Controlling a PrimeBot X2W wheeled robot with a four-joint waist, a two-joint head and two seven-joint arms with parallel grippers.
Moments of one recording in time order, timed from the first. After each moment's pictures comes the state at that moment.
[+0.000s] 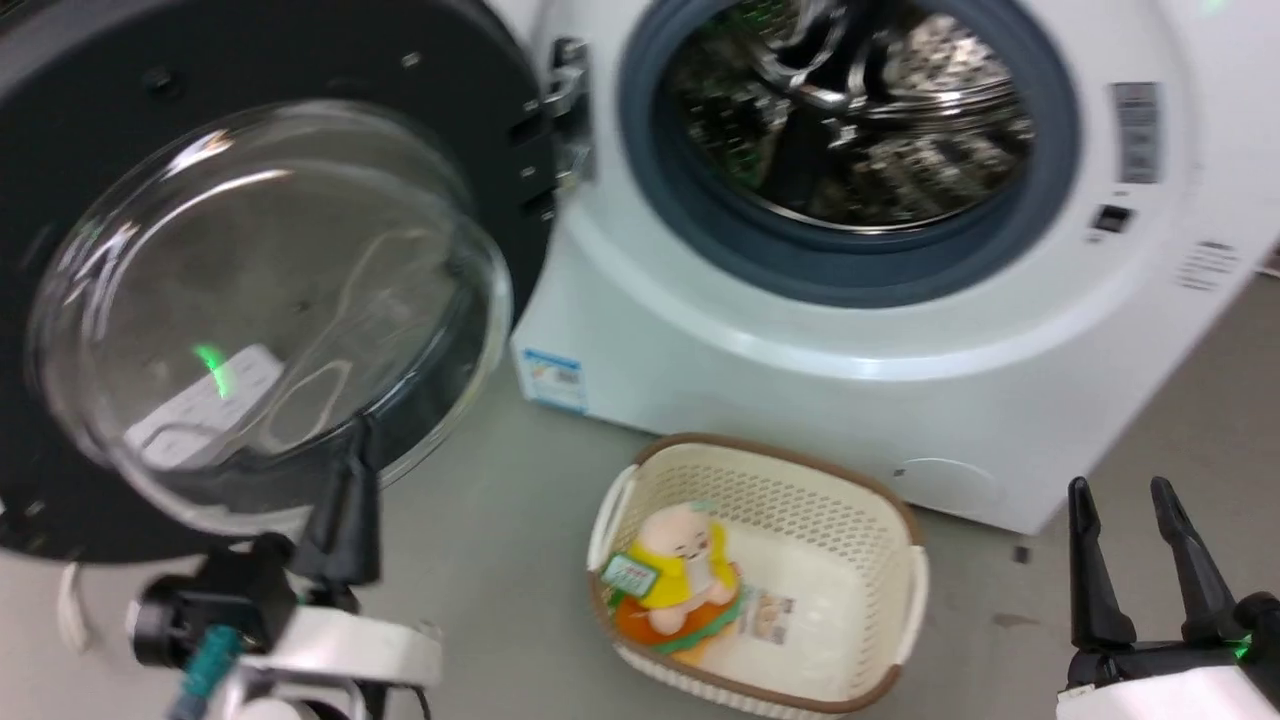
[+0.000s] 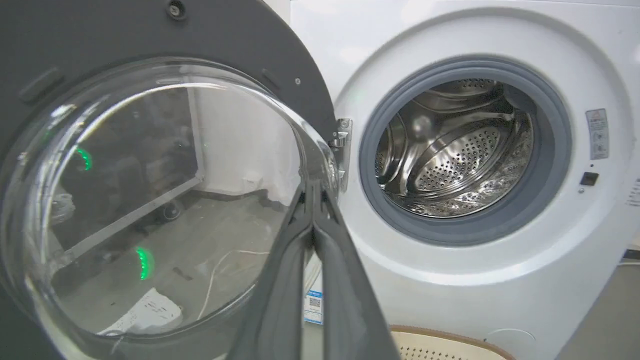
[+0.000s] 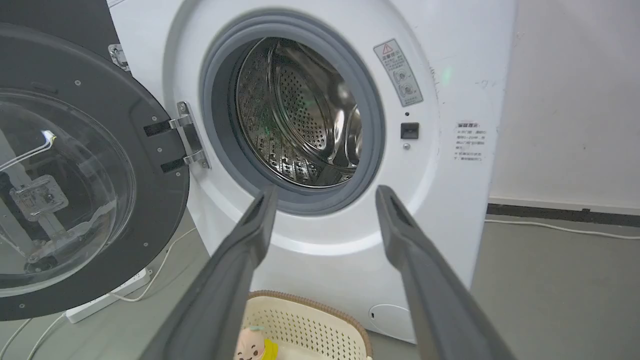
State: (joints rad) left arm -0.09 0.19 -0.09 -0.02 -0.24 0.02 -0.26; right arm 0.06 -0.06 -0.10 -0.03 0.20 0.13 -0.26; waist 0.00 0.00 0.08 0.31
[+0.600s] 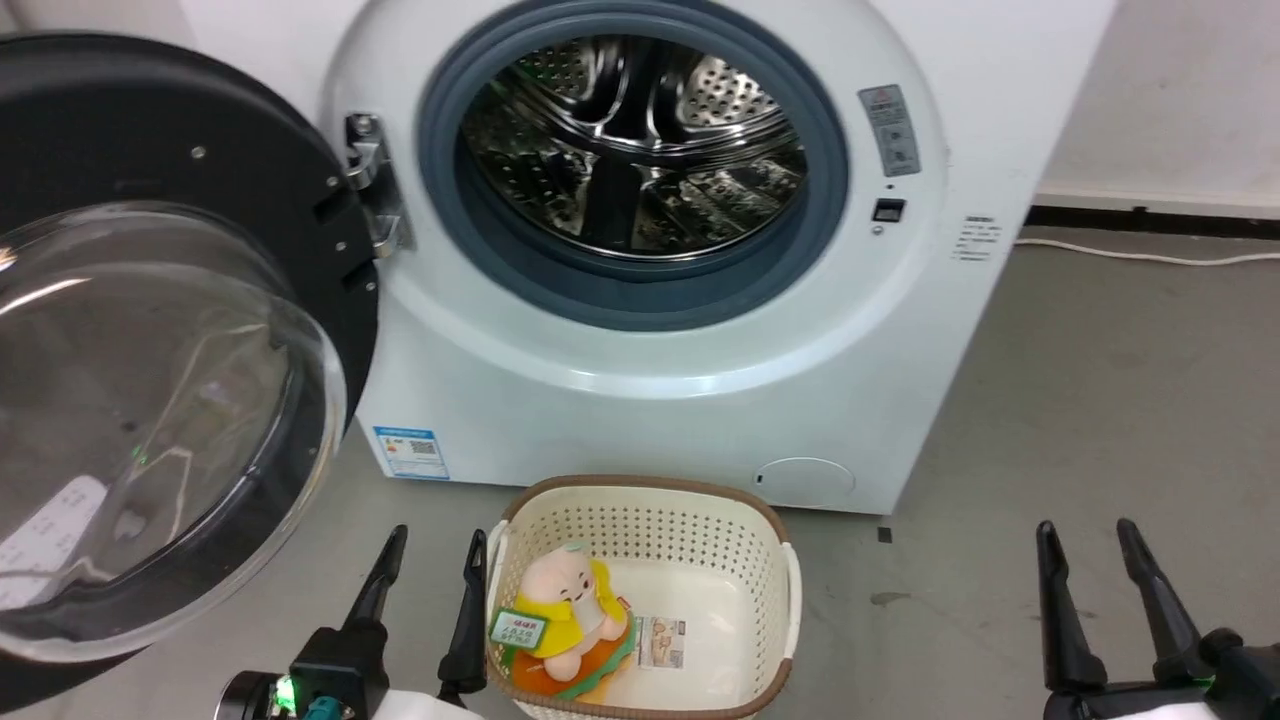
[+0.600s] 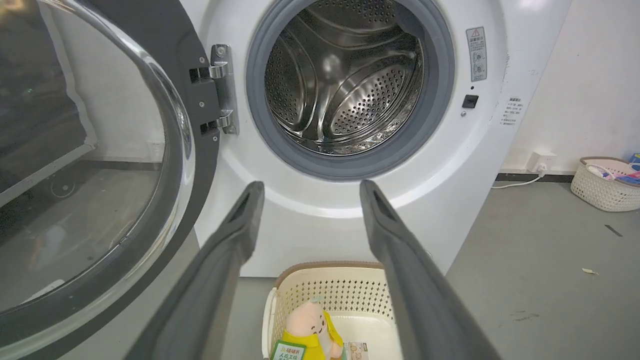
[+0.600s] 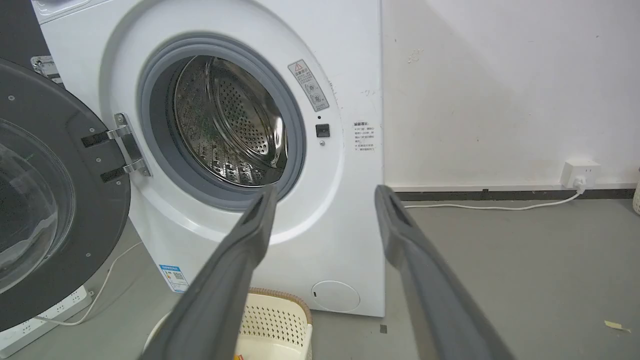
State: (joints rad) left arm 0.03 0.11 -0.16 0.09 -0.17 0.04 -0.26; right arm 0.12 -0.05 -0.06 -0.04 0.19 0.13 -0.26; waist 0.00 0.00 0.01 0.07
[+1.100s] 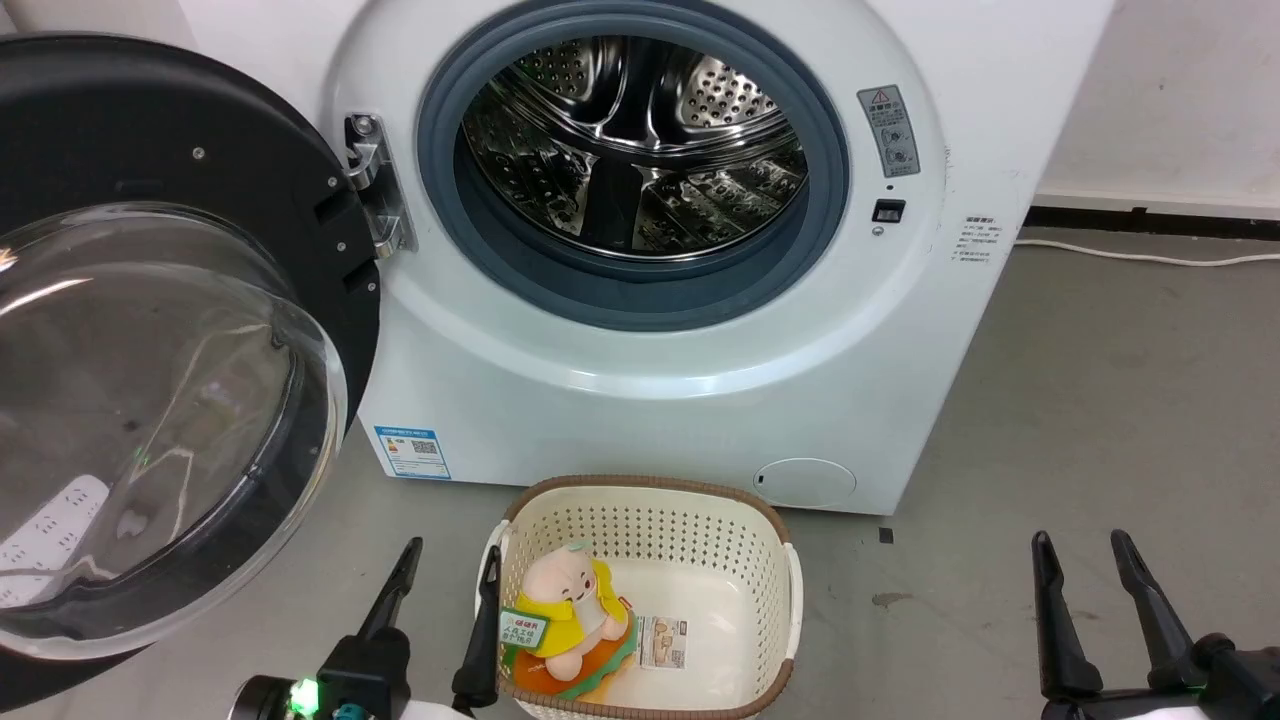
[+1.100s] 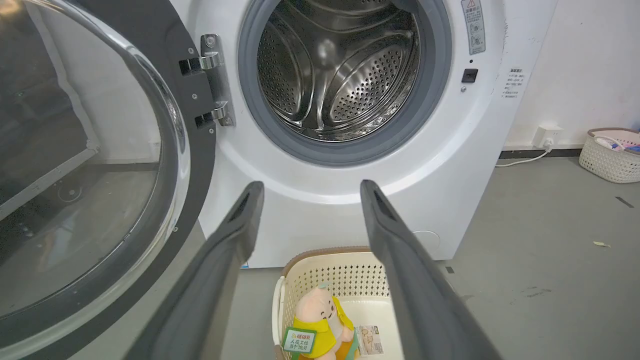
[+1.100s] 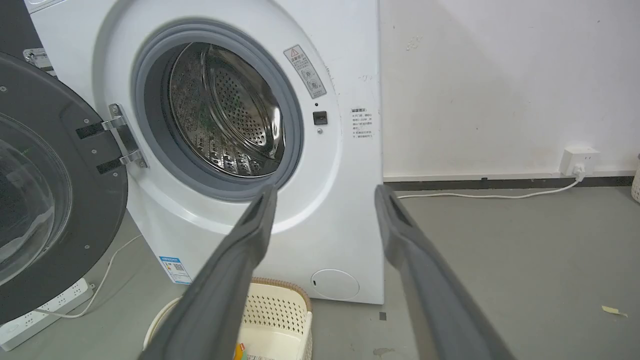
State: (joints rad) left arm 0.04 0.10 -0.16 0.12 -0.09 0.04 -0.26; right arm 0.12 -0.05 -0.06 -0.01 0.19 0.13 -0.26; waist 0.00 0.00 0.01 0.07
